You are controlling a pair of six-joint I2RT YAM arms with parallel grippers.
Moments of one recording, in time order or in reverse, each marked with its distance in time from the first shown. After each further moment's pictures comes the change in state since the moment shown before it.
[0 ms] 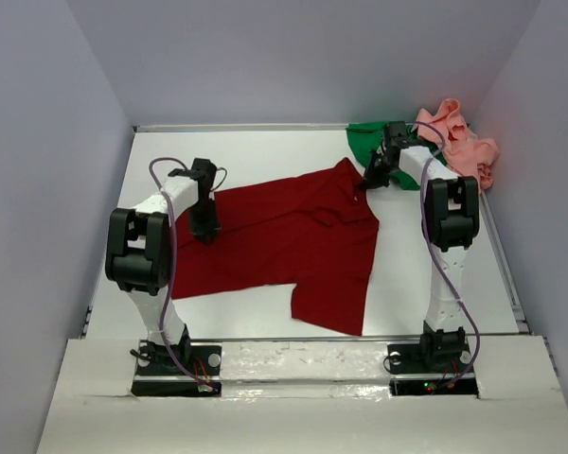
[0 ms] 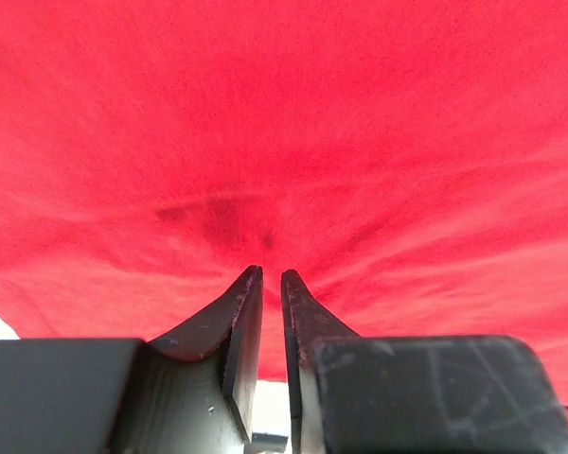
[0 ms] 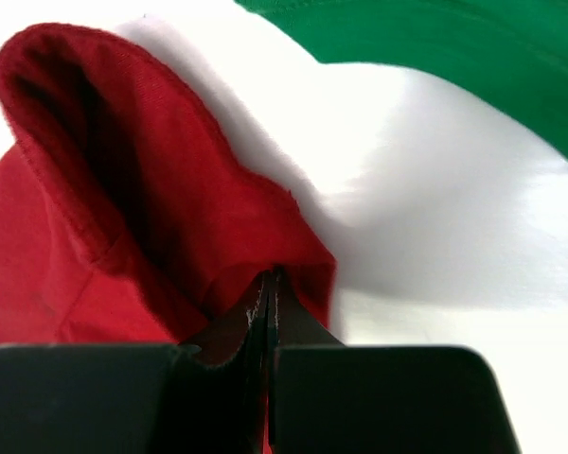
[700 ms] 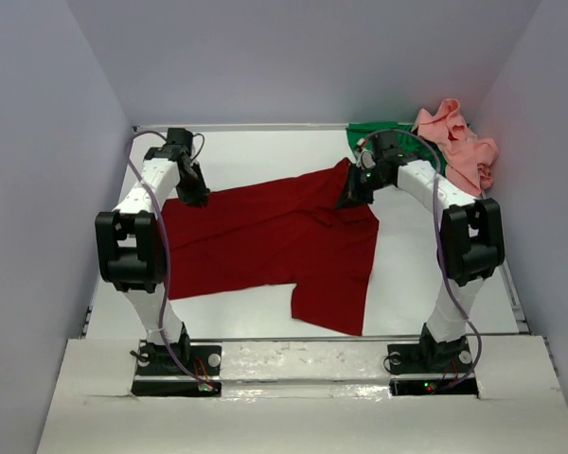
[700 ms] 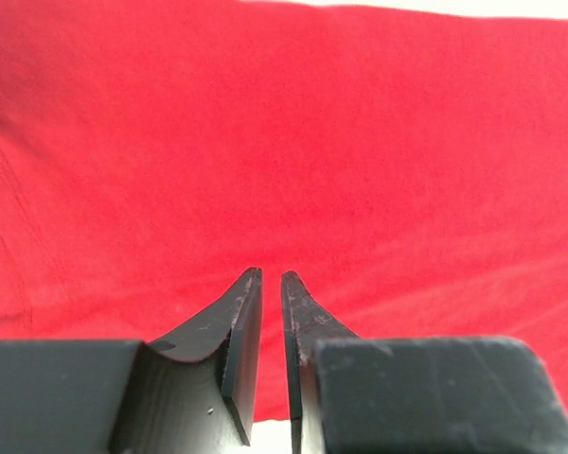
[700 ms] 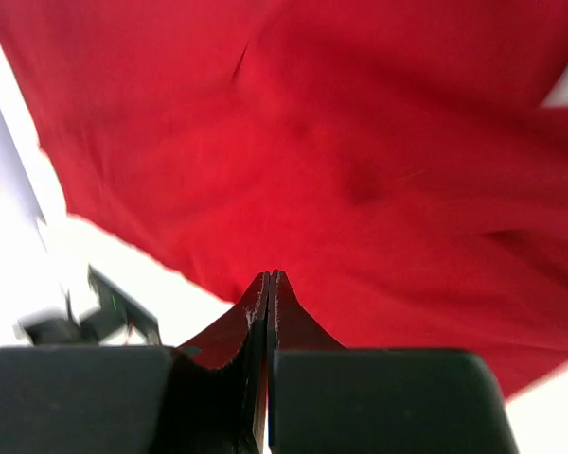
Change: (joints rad) left arm 0.074 0.004 0.275 0.029 0.075 -0.027; right arm 0.105 -0.437 -0.347 -0.029 -0.287 -0.040
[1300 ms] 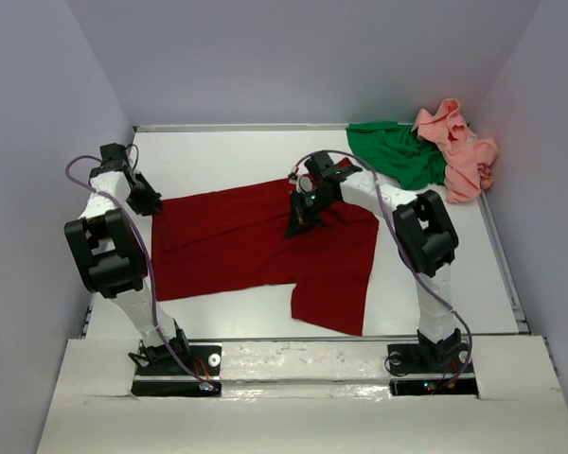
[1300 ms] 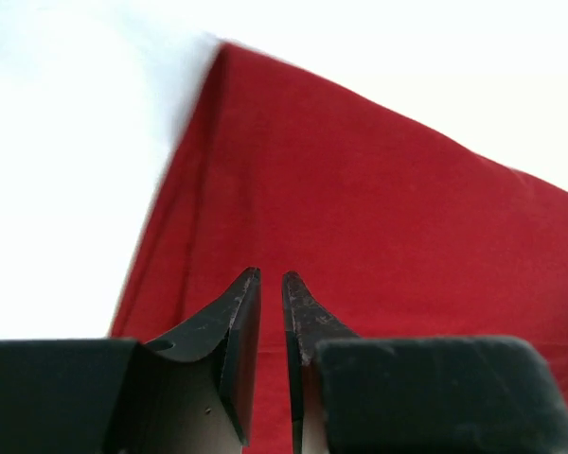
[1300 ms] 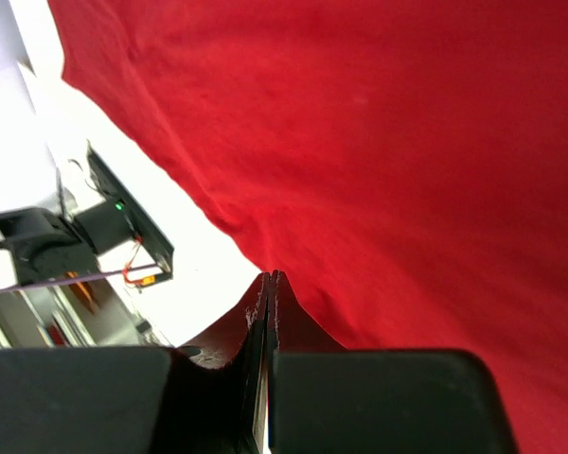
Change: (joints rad) left arm 0.381 0.003 -0.096 0.160 0.136 -0.014; right arm 0.317 0.205 0.084 0.007 -0.163 -0.016
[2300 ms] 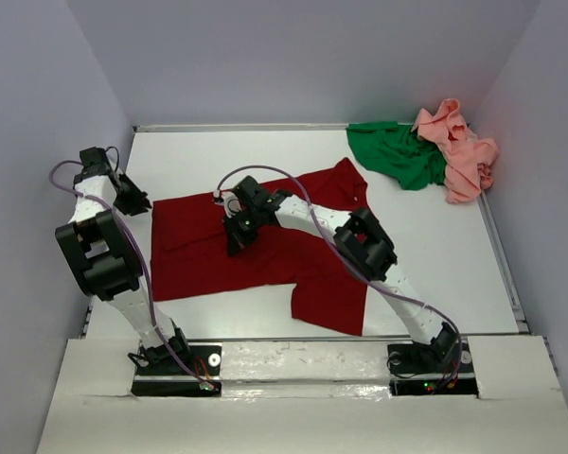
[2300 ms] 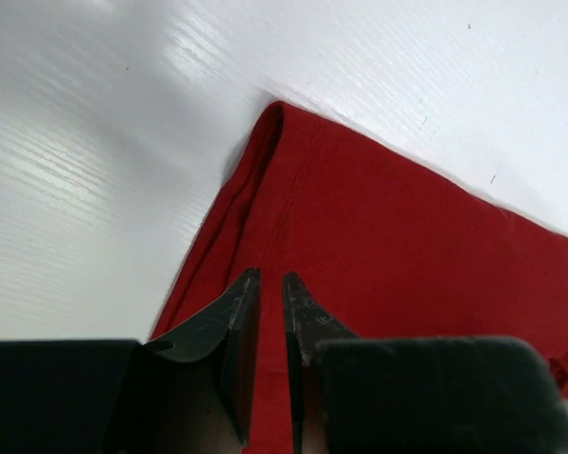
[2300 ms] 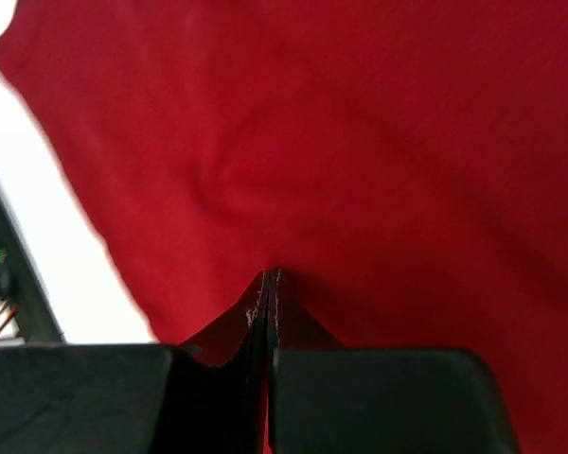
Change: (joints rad) left arm 0.128 0.000 -0.013 0.062 0.079 0.007; right arm 0.356 0.369 0.431 0.142 0.140 -0.206
